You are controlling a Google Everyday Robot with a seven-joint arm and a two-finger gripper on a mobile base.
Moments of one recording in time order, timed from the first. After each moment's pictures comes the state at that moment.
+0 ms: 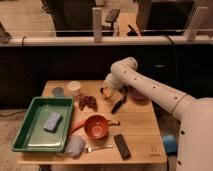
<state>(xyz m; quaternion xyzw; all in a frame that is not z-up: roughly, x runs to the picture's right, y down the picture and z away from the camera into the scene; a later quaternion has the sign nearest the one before) 0.013 -0.003 0.868 -0.16 -0.19 -0.17 0.95</state>
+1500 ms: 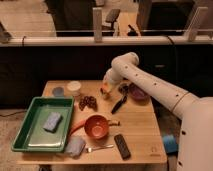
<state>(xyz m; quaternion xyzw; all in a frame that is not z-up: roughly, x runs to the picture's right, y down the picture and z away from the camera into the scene) 0.011 -0.034 0.857 -0.13 -0.20 -0.19 0.95</state>
